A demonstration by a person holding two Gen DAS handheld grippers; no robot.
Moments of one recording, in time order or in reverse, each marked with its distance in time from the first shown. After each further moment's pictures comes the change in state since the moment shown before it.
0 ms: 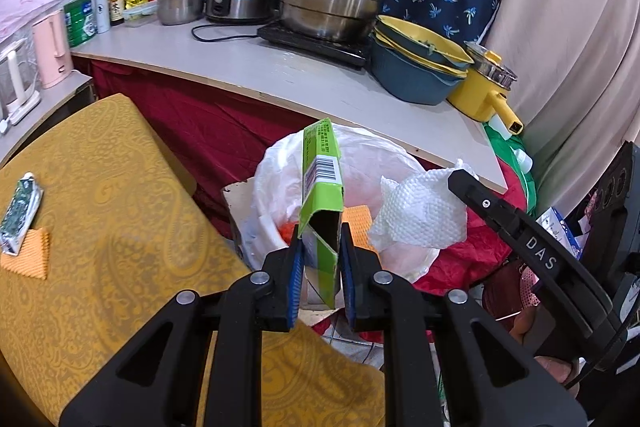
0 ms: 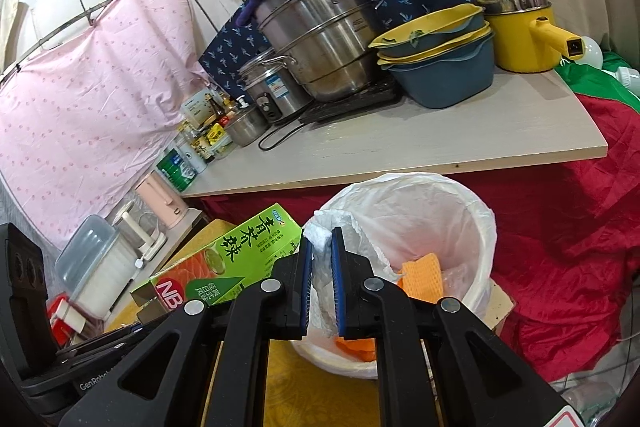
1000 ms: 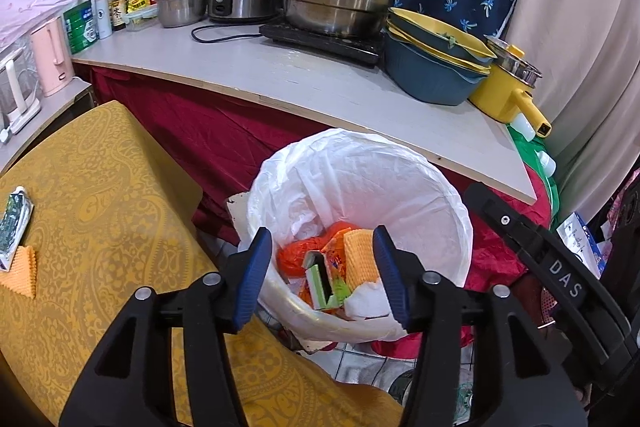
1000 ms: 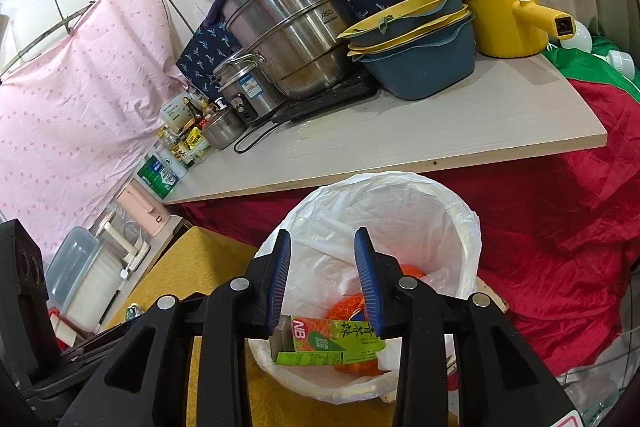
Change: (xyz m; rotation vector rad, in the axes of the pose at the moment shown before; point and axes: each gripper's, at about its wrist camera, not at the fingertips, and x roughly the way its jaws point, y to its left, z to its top) left arm 0.043 -0.005 0.013 0.005 -0.011 0.069; right arm 0.026 -0.023 0.004 0.041 0.010 -0.039
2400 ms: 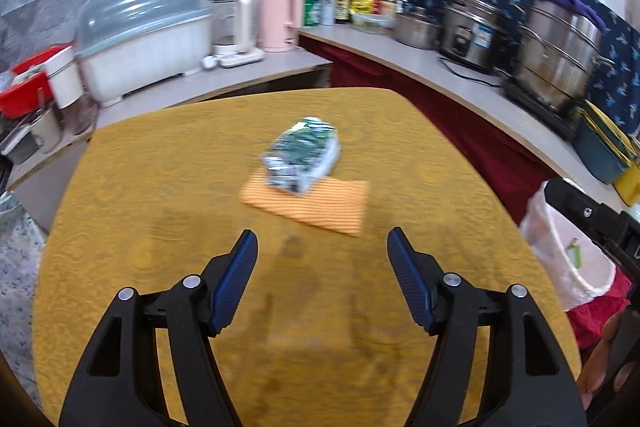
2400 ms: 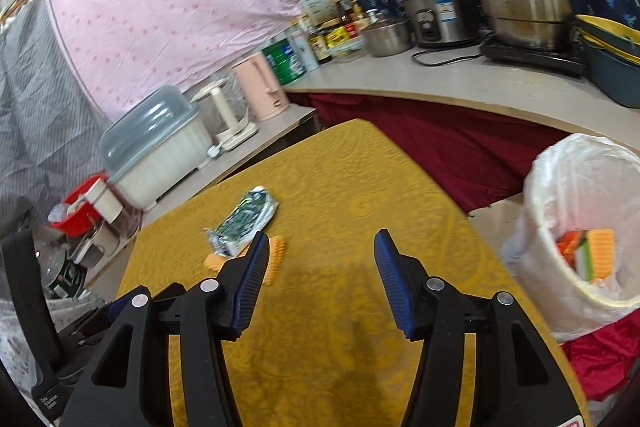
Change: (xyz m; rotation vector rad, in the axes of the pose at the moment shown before) left arm -0.159 0.276 -0.111 -0.330 -0.118 0.453; right arm 0.031 0.272 -0.135 -0.376 0.248 0.243
